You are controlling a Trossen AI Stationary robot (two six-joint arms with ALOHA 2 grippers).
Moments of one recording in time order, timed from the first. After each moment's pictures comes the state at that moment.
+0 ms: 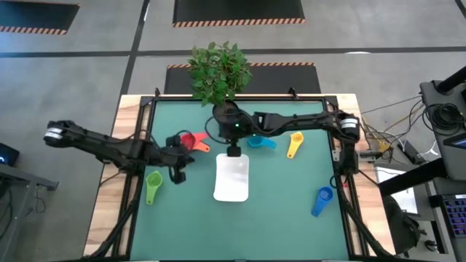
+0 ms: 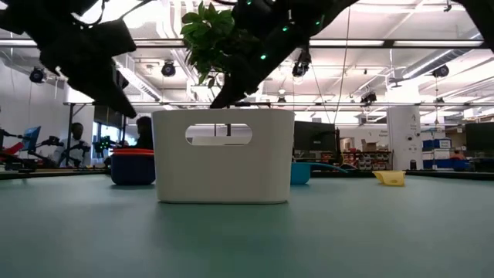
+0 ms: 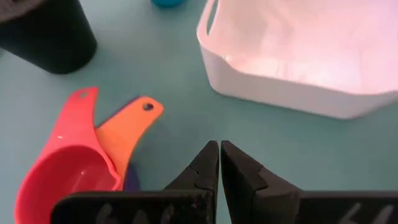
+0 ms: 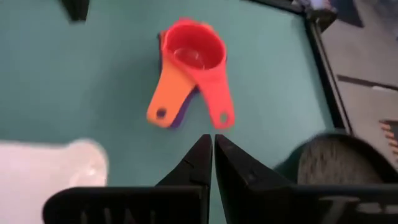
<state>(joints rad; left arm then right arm) -0.17 0.93 0.53 -0.42 -0.31 -0.26 -0.18 1.92 1.50 -0.23 -0.01 -0.33</state>
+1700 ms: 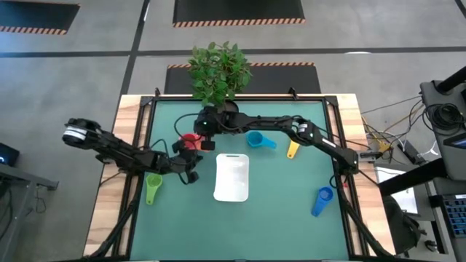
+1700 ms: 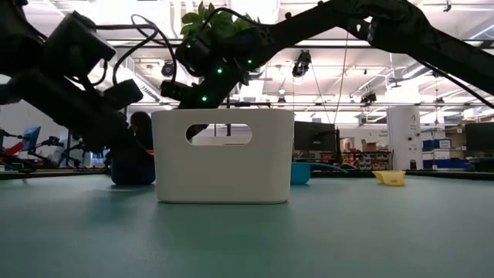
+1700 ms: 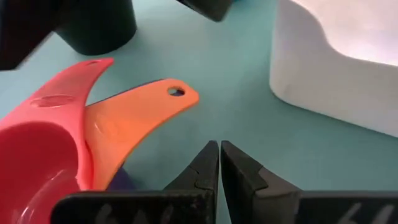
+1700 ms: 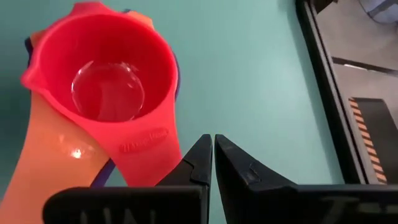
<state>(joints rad) -0.17 1.33 0.23 0.41 -0.56 -0.32 -0.22 2.47 2.20 -0.45 0.12 -0.35</state>
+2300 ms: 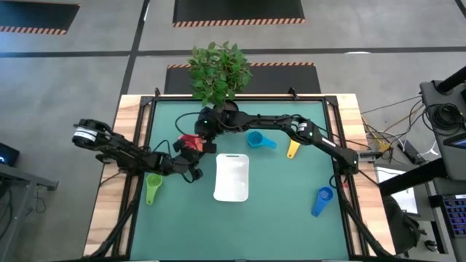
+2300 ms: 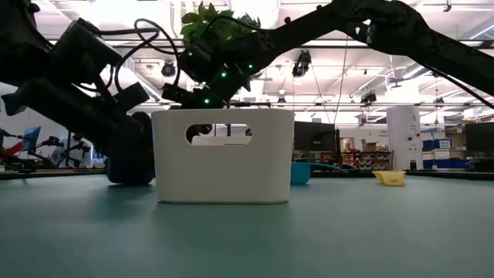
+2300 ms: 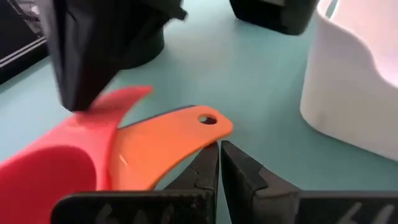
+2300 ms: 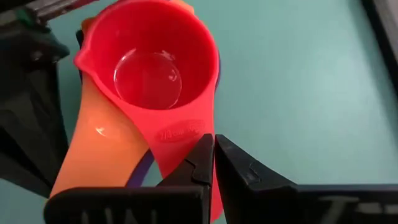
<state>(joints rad) -0.16 1.46 0.23 0.59 -0.68 -0.32 -0.24 2.48 2.19 -0.48 -0.08 -0.29</state>
